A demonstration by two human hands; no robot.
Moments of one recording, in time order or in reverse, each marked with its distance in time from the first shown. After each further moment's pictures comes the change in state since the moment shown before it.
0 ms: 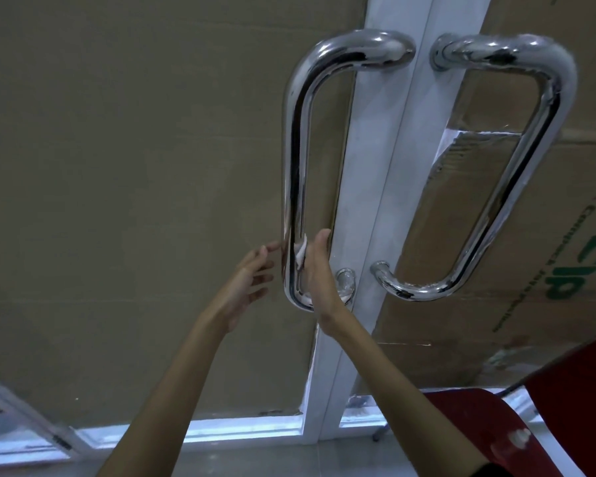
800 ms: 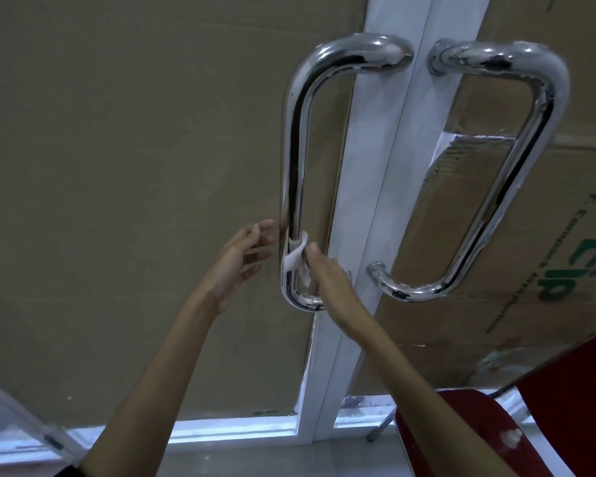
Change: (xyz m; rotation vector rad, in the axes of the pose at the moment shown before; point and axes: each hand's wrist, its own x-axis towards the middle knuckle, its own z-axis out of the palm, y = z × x) left_hand 0.002 0.028 -0.006 -0.048 0.011 0.113; right_hand -0.003 0.011 -0.026 -0.363 0.122 0.072
